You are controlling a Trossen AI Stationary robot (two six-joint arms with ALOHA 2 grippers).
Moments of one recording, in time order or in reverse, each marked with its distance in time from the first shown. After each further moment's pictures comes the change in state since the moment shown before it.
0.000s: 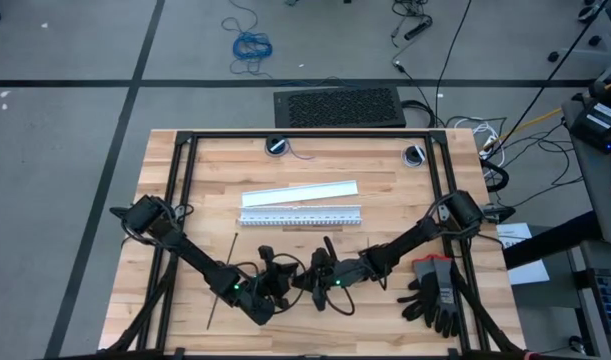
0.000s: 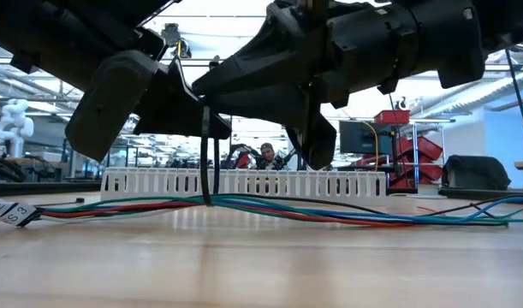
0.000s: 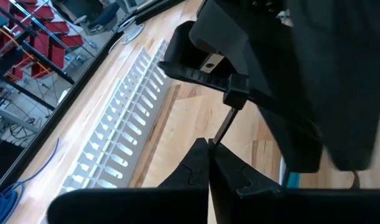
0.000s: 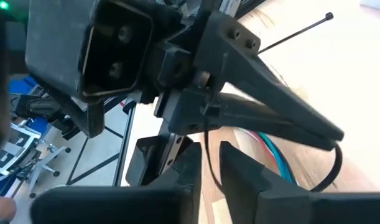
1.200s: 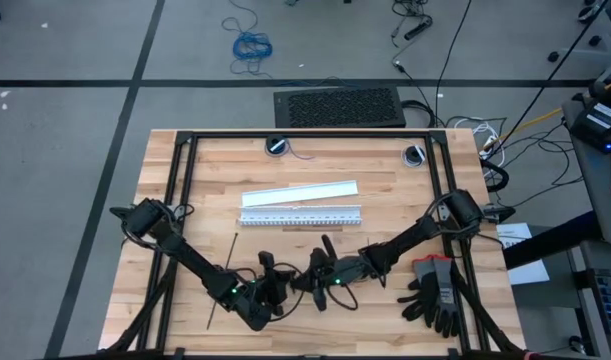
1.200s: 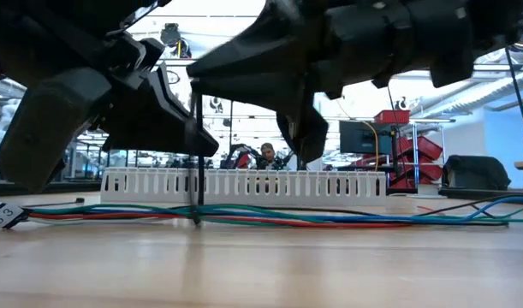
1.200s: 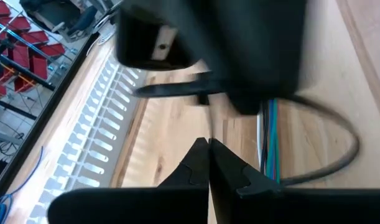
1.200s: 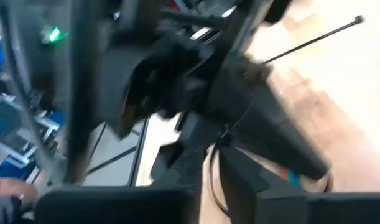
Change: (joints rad) left arm -0.039 0.019 -0.001 -0.032 0.051 0.035; right arm -0.004 -0.003 0.000 0.037 -0.069 -0.036
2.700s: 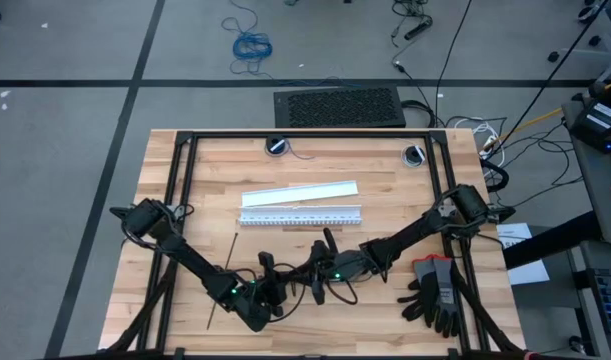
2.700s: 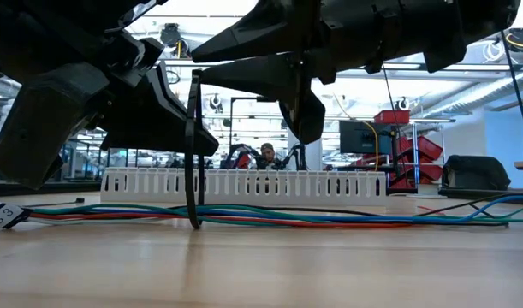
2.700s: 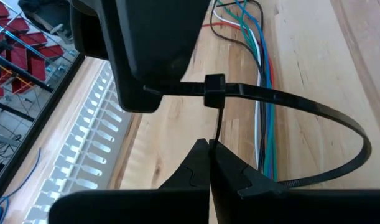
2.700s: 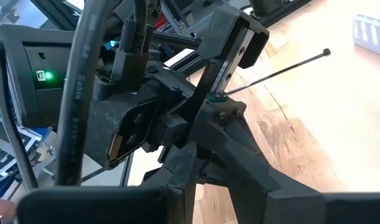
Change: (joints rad) left arm -0.003 0.001 0.000 0.005 0.004 -0.008; right arm -0.029 -0.060 0.000 -0.058 0.044 -0.020
